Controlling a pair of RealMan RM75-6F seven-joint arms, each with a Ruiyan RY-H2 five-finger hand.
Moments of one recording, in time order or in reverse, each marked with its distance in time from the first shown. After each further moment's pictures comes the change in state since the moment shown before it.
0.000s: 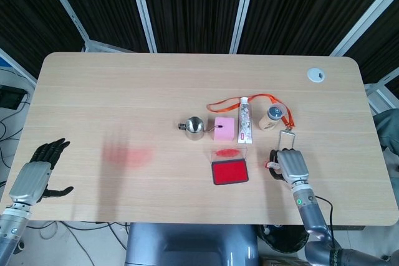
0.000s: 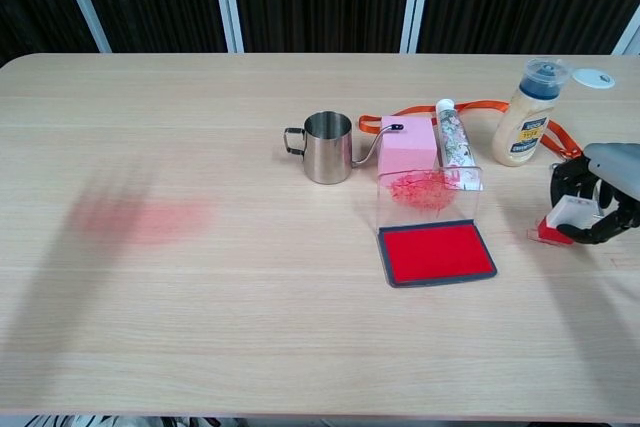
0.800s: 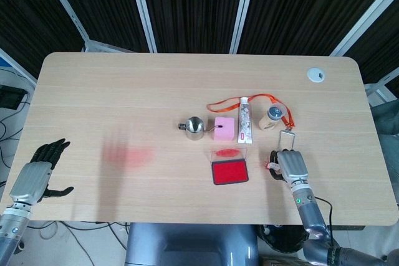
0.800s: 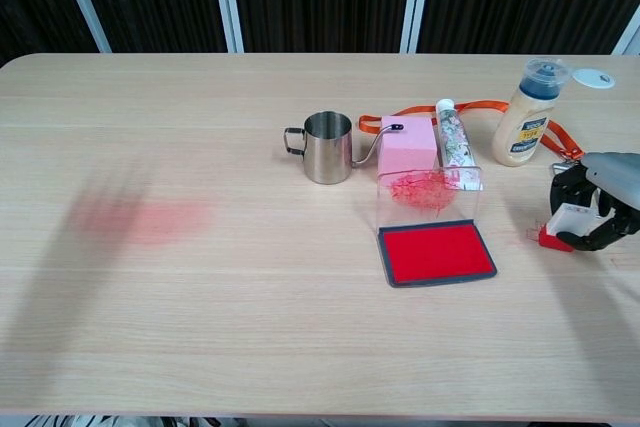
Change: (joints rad) left arm -0.001 -0.001 -0.002 -0.005 -0.012 -0.008 0.010; right arm -0.004 -0.023 0.013 0.040 0.018 -0.037 -0.004
